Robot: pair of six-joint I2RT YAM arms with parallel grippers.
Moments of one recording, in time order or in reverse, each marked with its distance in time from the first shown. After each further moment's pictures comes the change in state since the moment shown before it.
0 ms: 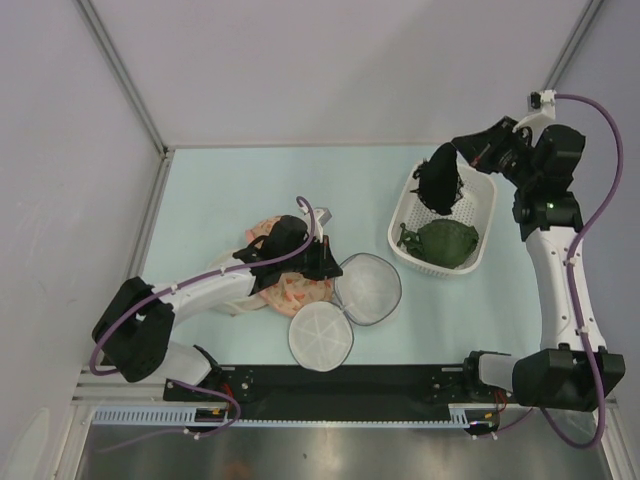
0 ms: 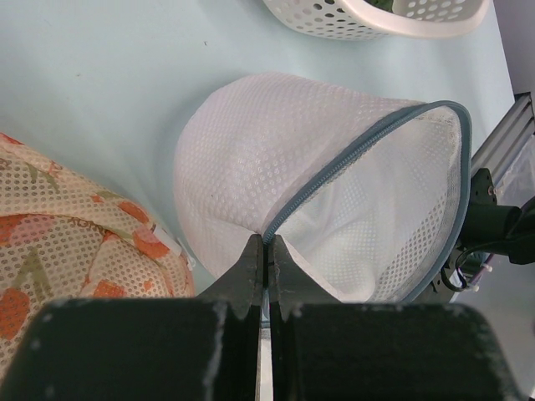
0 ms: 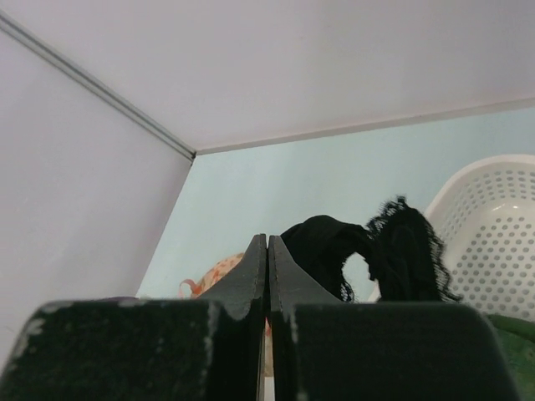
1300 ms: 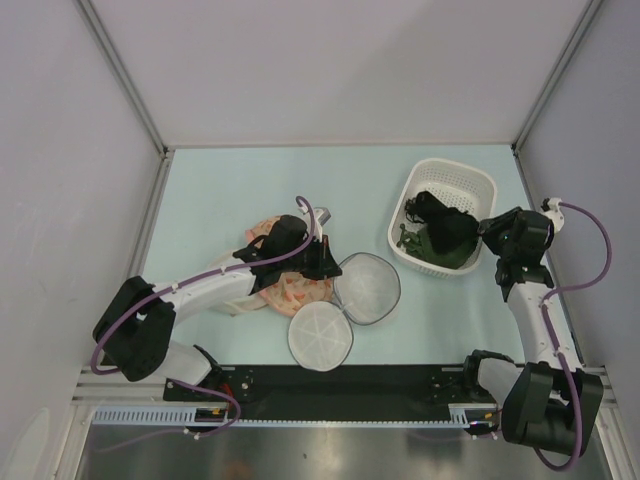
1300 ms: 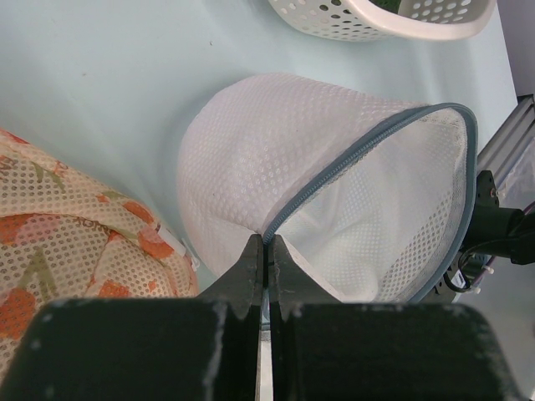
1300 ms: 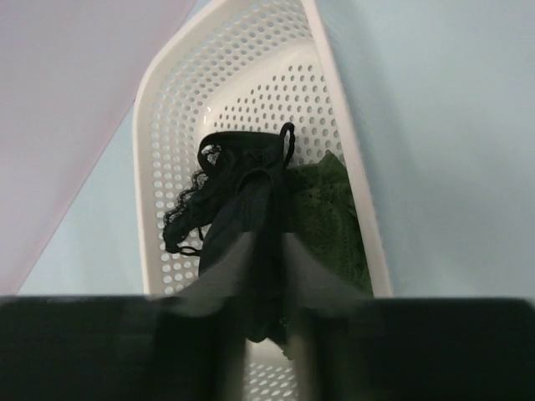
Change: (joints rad) left arm 0.006 0.006 0.000 0.000 0.000 0.000; right arm -0.115 -0.214 -0.723 0.168 0.557 0.194
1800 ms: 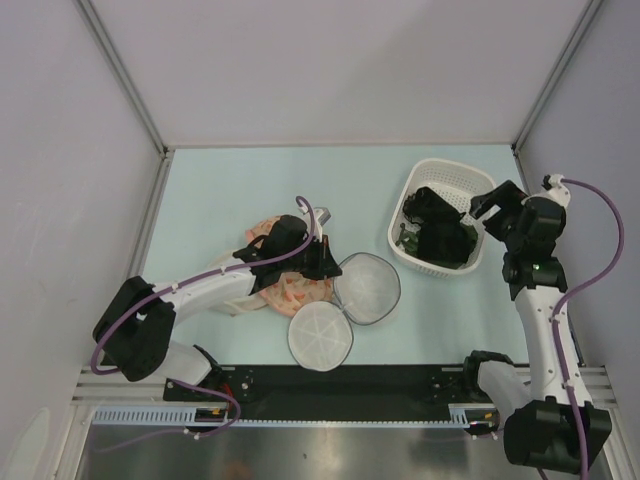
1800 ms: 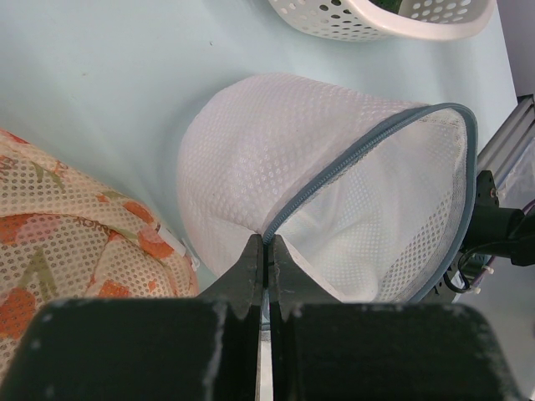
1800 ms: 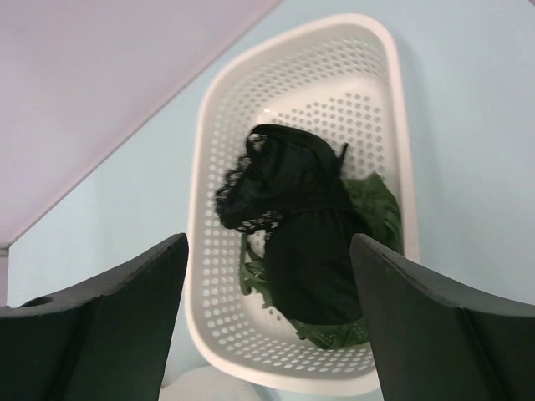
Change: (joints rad) left arm 0.000 0.000 0.000 0.000 0.000 0.000; right arm 0.043 -0.084 0.173 -0.184 -0.047 -0.150
